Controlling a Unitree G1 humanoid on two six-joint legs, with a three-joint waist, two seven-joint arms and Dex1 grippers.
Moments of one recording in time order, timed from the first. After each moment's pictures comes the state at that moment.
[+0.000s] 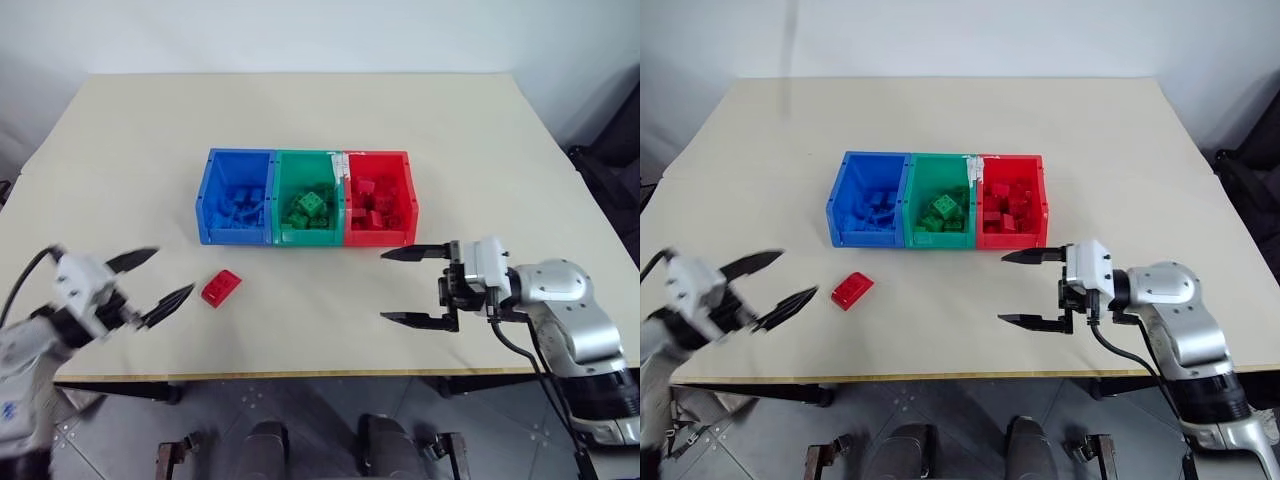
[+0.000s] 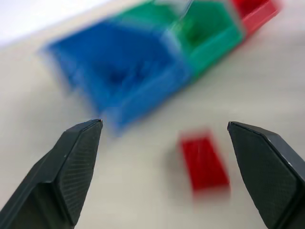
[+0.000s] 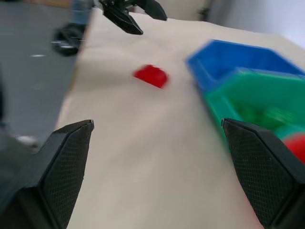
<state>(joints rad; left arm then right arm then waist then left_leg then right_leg) 0.22 0.65 0.60 -0.21 -0.41 0.16 -0.88 -0.42 -0.67 0.07 -0.08 0.50 0.05 1.36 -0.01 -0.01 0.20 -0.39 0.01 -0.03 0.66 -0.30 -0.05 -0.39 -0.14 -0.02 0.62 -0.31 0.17</state>
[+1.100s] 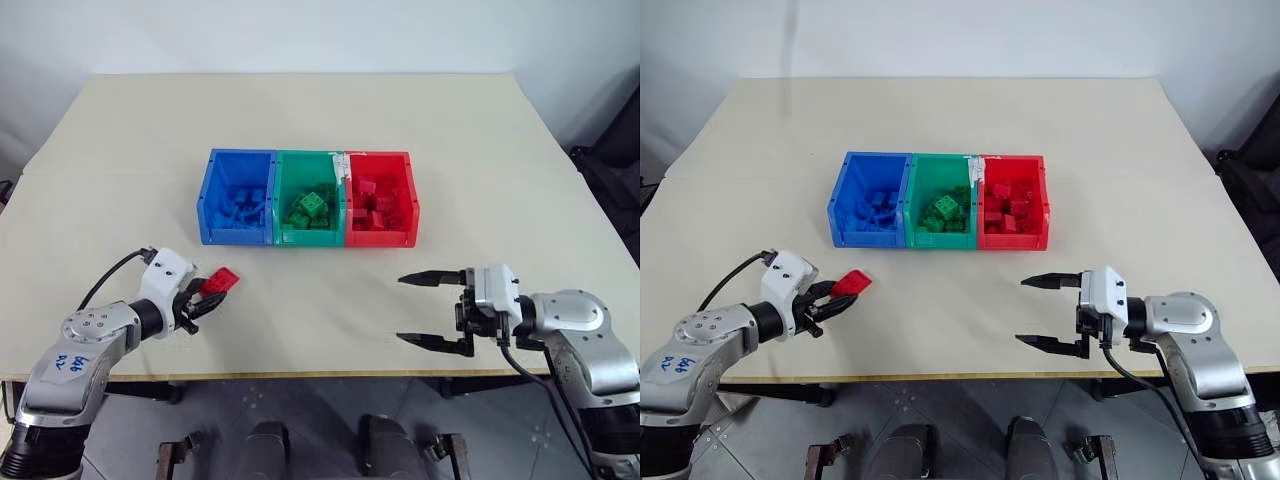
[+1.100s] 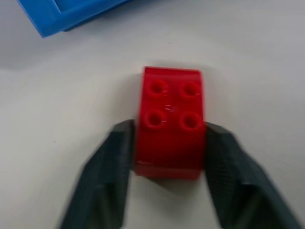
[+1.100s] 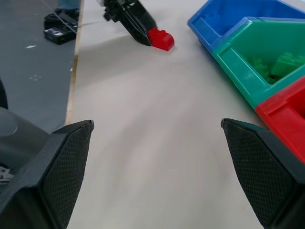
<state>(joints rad) -0.11 0.73 0.17 -0.30 -0.34 0.74 -0.59 -0.16 -0.72 -0.06 -0.19 0.47 0.07 1.26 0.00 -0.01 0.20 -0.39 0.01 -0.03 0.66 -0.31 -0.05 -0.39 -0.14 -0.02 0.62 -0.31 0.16</state>
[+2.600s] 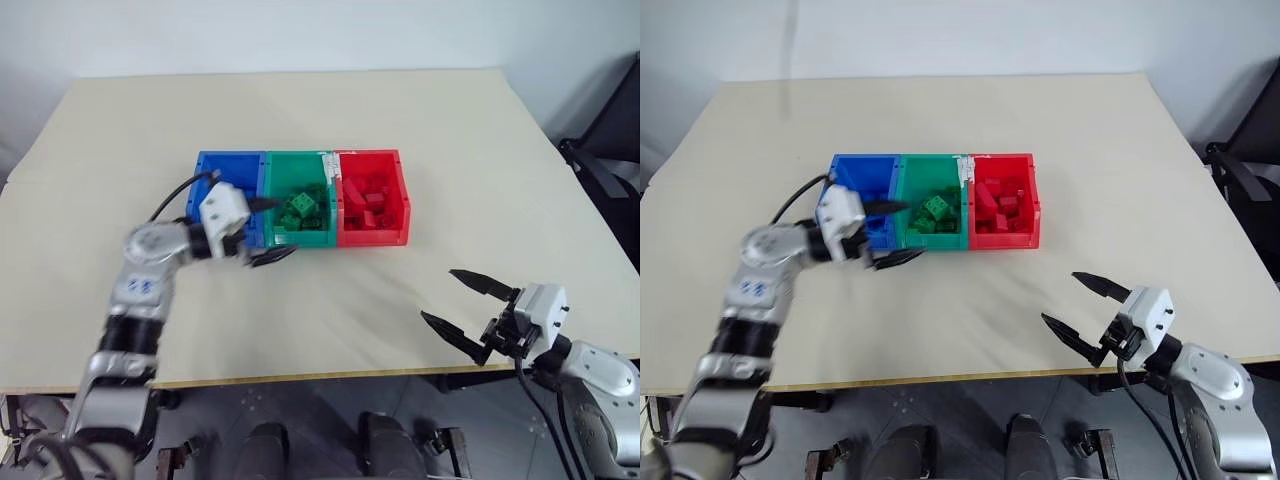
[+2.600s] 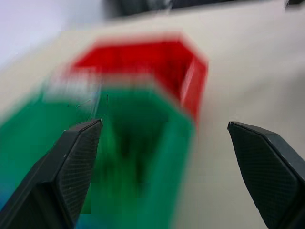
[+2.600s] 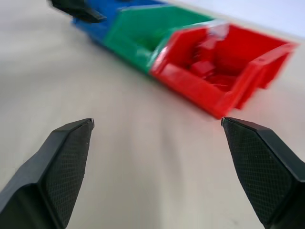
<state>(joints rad) -0.54 0.58 0.06 0.23 -0.25 0.04 -1.03 0.09 -0.60 -0.22 -0.26 0.49 0.03 0.97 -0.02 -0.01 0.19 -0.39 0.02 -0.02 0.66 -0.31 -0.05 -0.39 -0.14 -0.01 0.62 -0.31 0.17</state>
